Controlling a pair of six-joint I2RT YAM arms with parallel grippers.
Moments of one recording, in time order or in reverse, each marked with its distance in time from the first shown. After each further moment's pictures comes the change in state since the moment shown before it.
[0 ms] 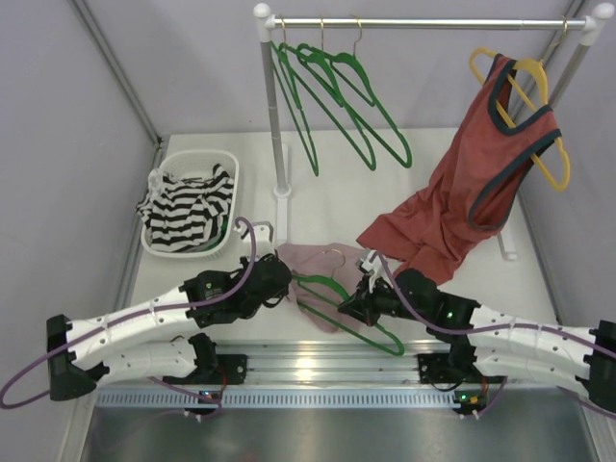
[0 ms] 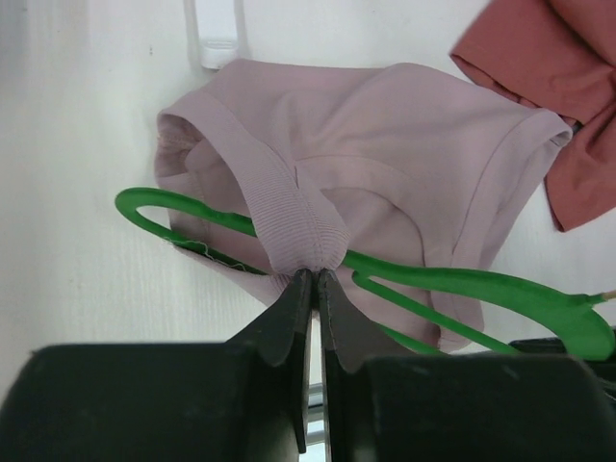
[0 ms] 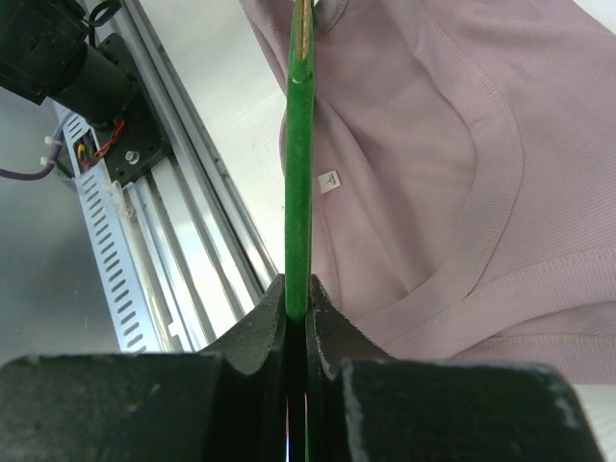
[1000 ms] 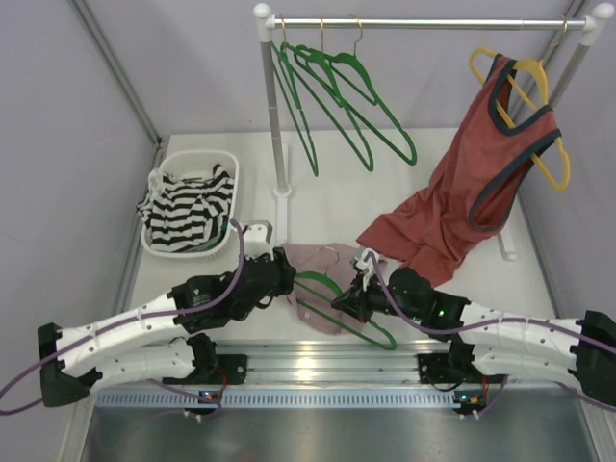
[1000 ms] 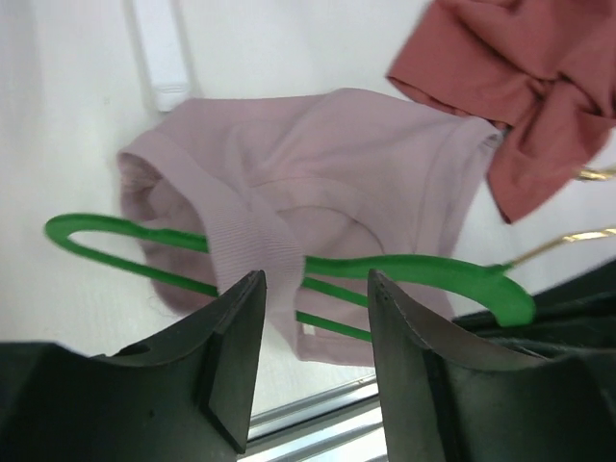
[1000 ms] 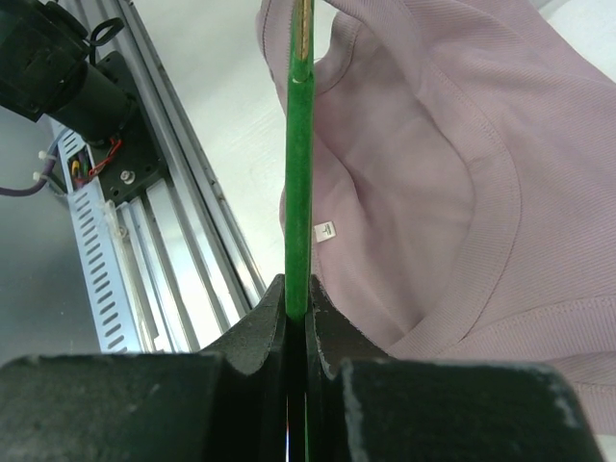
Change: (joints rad) left arm 0.001 -0.080 -0.038 0.117 0.024 0.122; right arm 0.008 0.097 0.003 0.139 0.013 -0.036
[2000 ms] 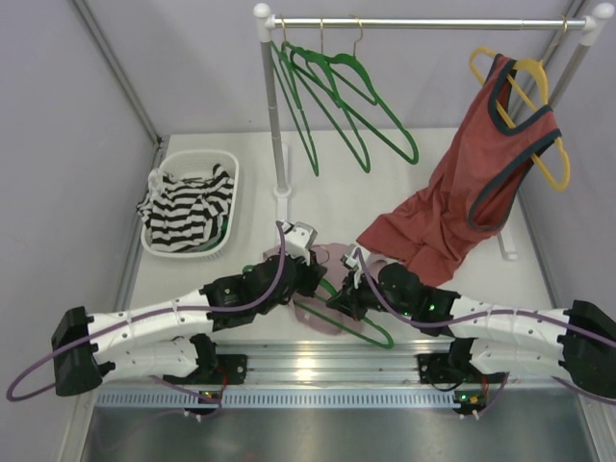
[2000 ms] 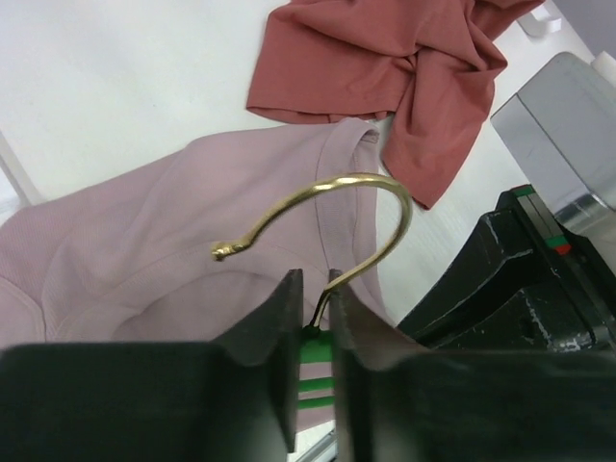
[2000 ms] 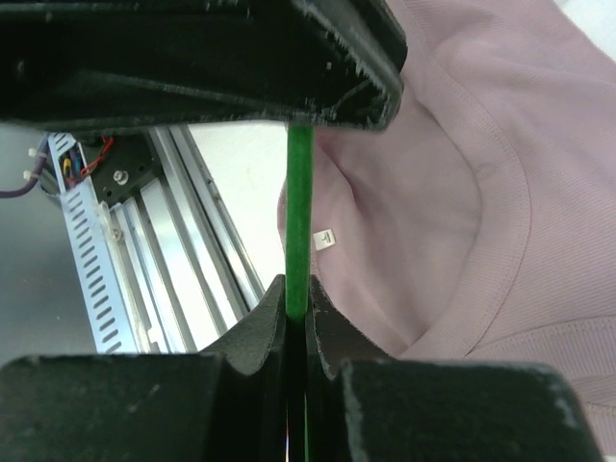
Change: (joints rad) left arm 0.000 0.142 -0.102 0.531 0.253 0.333; right arm 0.004 0.094 0.060 -0.010 -0.003 -0.002
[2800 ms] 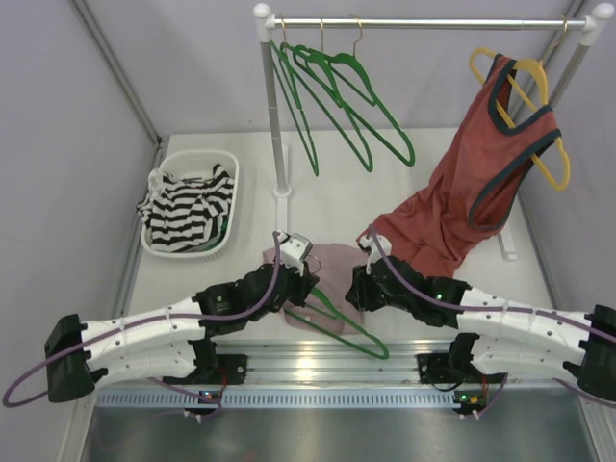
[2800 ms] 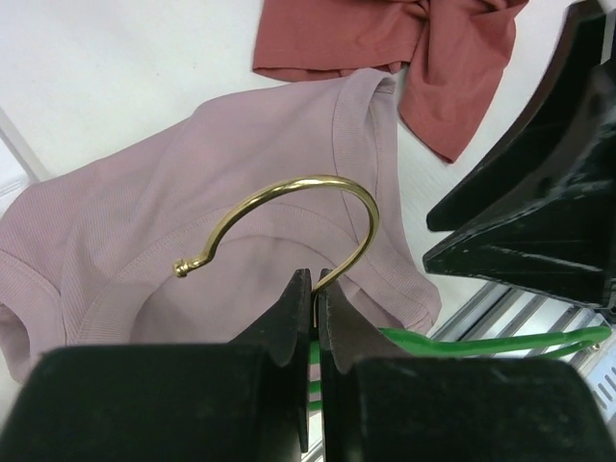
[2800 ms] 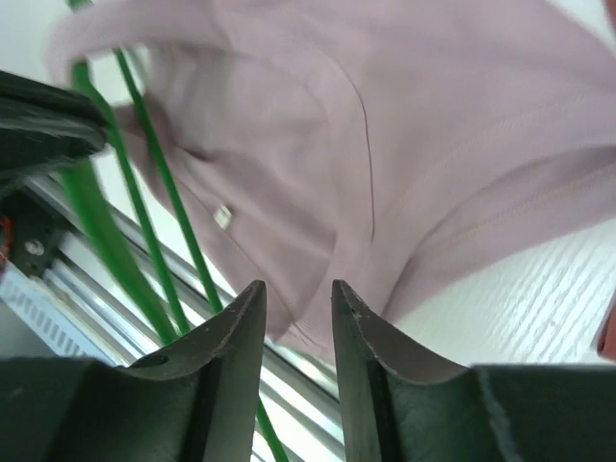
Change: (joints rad) left arm 0.001 -0.078 -0.105 0.000 0.043 0.075; right arm 0.005 -0.068 0.194 -0.541 0.332 0.297
